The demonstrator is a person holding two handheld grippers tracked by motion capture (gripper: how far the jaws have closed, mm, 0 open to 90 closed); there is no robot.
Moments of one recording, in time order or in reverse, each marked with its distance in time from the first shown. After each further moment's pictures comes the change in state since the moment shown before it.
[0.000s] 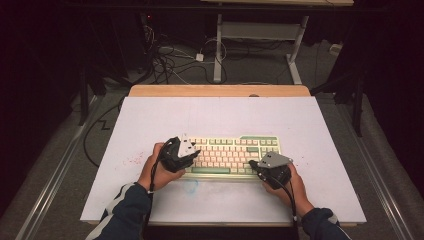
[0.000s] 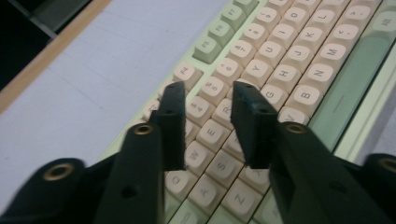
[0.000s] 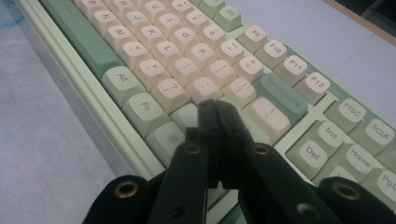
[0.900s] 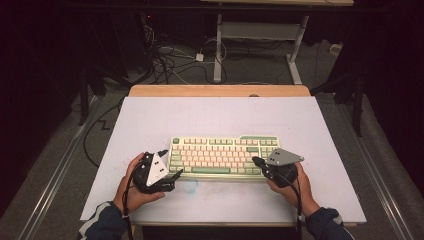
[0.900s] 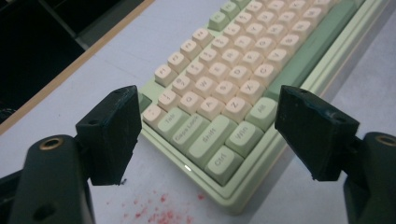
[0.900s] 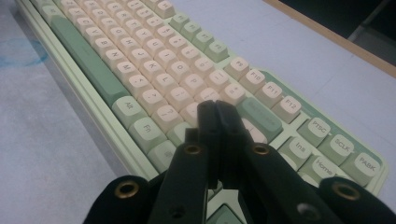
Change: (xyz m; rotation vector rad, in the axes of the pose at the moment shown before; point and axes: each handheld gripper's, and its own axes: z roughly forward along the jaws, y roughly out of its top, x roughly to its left) left arm 0.009 -0.037 -0.071 -0.139 0.034 0.008; right arm -0.009 0.009 -0.022 -0.073 0.010 0.030
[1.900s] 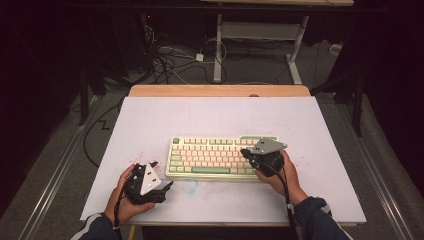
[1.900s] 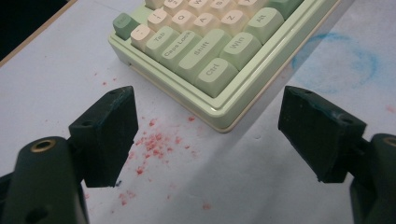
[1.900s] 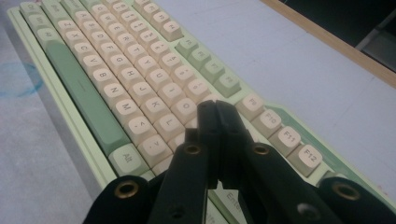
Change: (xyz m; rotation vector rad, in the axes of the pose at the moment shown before) left arm 0.010 -0.029 -0.019 0.098 0.059 -0.003; right arm 0.002 0.033 0.031 0.027 0.033 -0.025
